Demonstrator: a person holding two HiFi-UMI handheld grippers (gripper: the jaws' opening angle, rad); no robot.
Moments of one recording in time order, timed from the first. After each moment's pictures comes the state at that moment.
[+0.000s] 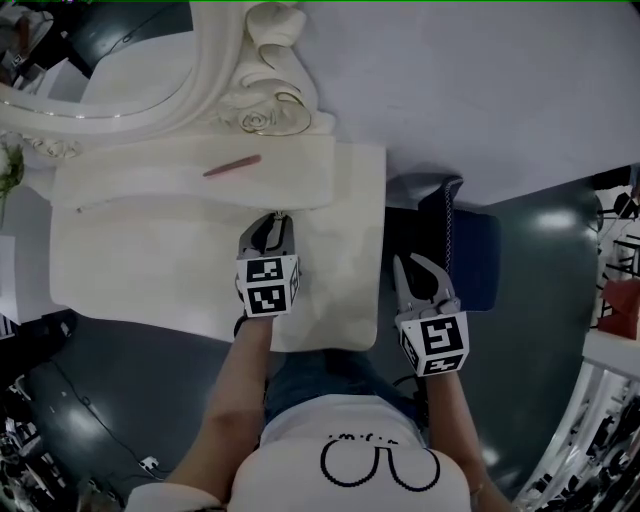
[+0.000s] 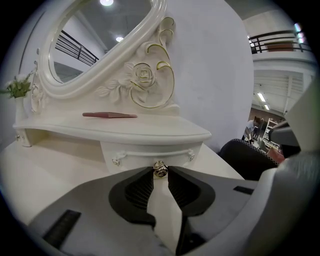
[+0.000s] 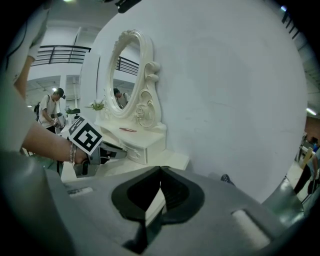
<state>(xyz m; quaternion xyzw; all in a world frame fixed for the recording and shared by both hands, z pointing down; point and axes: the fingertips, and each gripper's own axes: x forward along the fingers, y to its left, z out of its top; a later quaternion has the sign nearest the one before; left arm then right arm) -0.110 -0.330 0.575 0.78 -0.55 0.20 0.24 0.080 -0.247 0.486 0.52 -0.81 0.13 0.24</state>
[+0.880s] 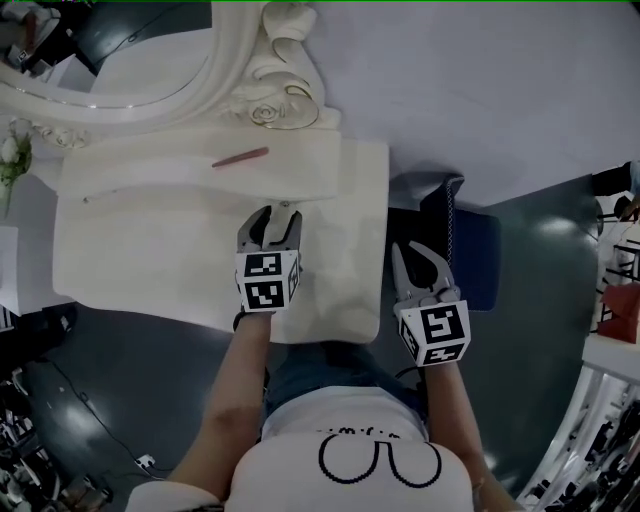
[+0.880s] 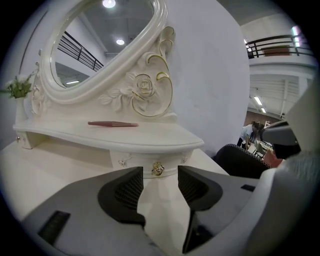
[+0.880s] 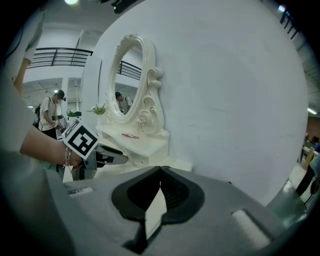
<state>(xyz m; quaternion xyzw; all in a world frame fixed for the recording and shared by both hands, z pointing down) -0.114 -0.322 0.555 0.79 -0.54 0.19 0.23 0.067 -0.252 0.470 0.52 -0.82 0.12 0.22</state>
